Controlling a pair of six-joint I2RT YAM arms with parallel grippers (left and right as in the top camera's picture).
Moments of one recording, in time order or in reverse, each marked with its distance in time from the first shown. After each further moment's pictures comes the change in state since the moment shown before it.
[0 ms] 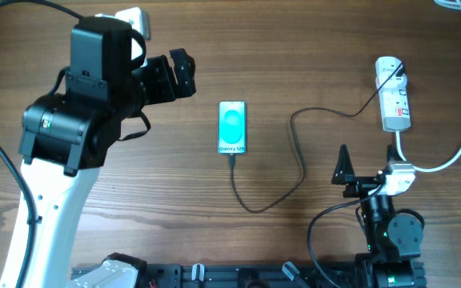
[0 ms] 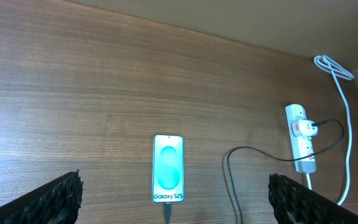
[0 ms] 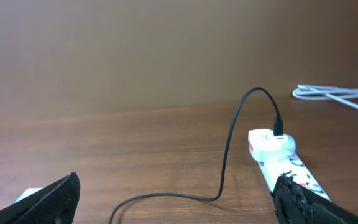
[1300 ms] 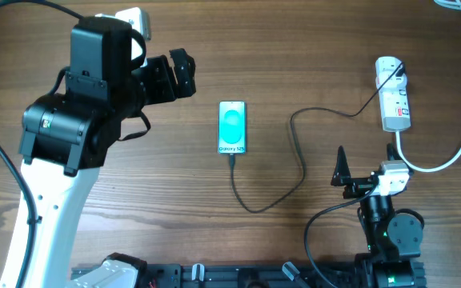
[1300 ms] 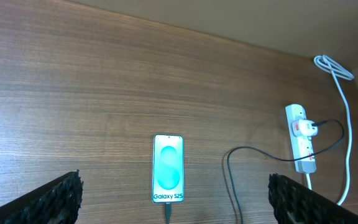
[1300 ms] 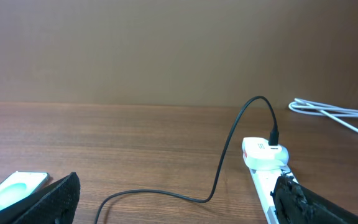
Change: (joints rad) left arm 0.000 0.000 0.000 0.000 0.000 0.000; right arm 0.000 0.000 0.000 -0.002 -0.010 -0.093
